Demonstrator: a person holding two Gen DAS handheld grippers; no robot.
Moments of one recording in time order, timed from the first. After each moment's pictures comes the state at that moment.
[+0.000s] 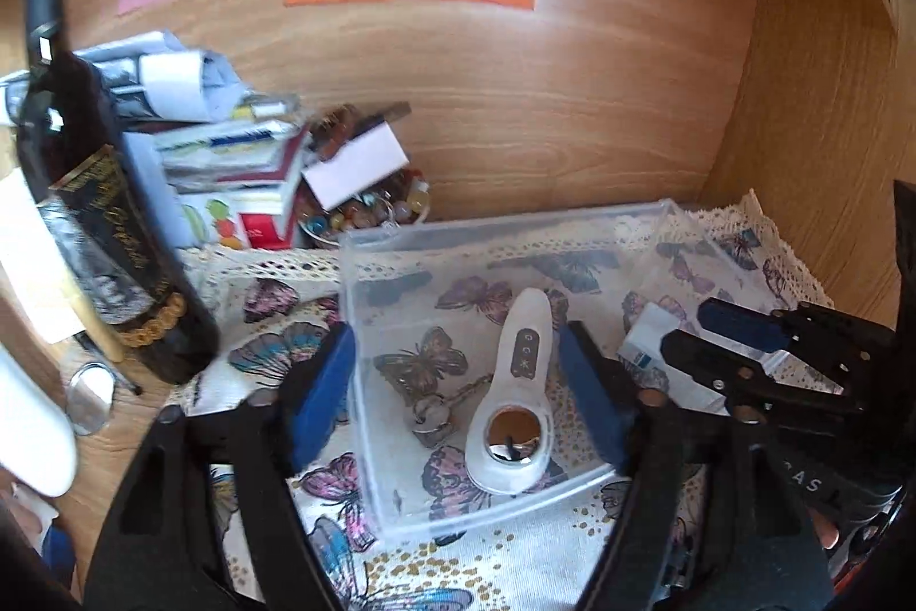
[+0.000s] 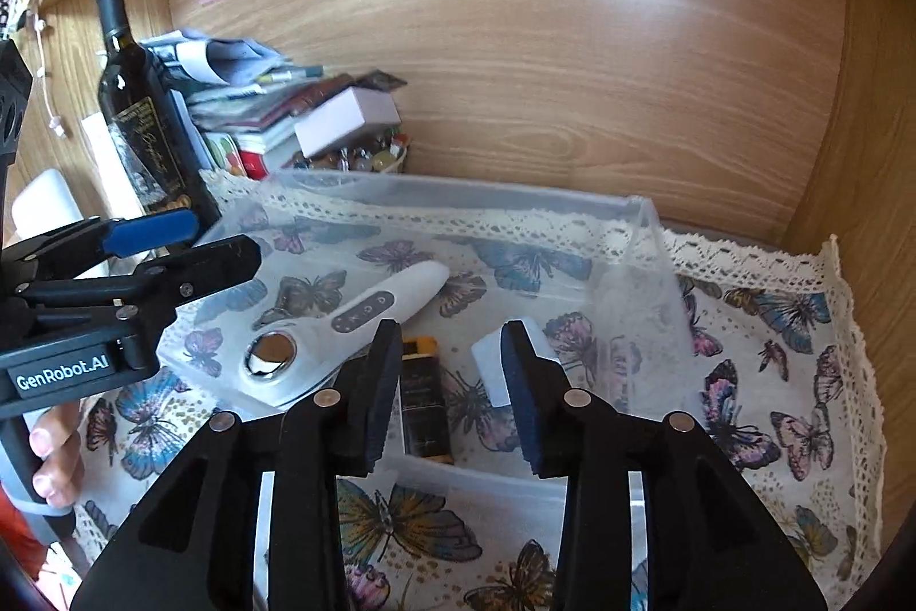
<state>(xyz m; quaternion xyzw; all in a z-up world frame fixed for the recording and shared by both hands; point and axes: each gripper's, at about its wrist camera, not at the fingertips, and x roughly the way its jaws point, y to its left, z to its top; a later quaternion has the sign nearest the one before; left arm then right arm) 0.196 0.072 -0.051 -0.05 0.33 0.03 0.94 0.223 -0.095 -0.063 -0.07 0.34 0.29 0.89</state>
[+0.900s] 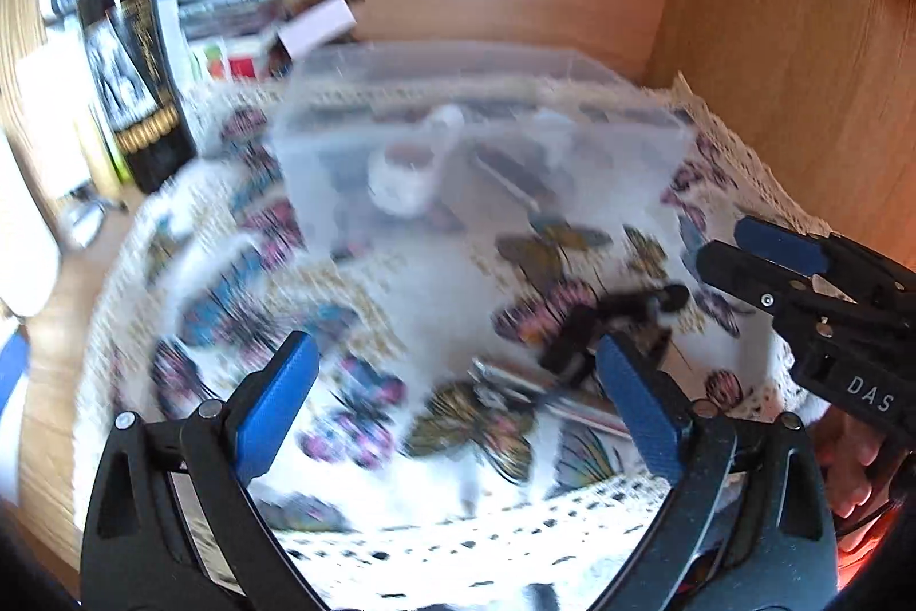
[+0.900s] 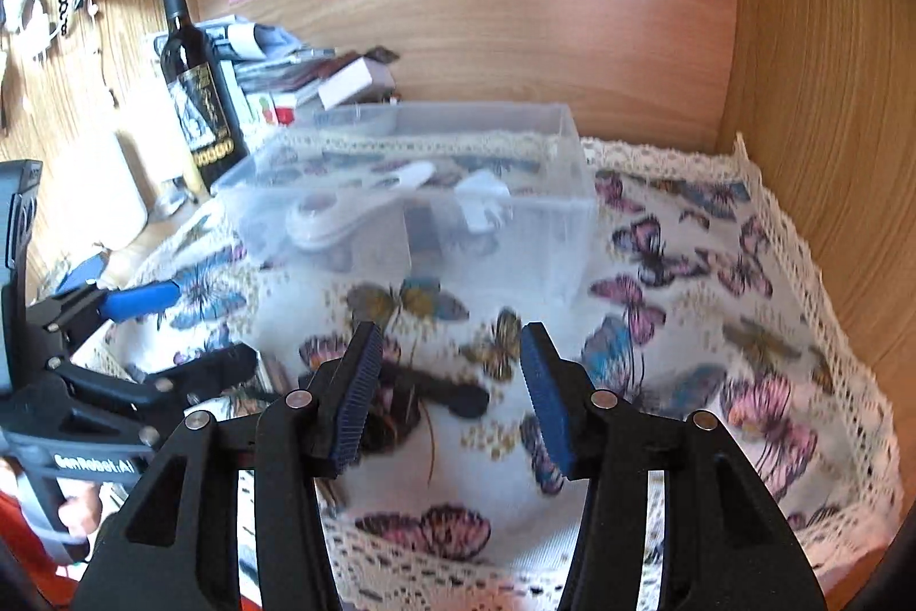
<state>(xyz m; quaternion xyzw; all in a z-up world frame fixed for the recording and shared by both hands) 0.084 0.007 -0.108 -0.05 0.40 0.00 0.92 0.117 -0.162 -0.084 -0.05 0.35 0.26 0.90</state>
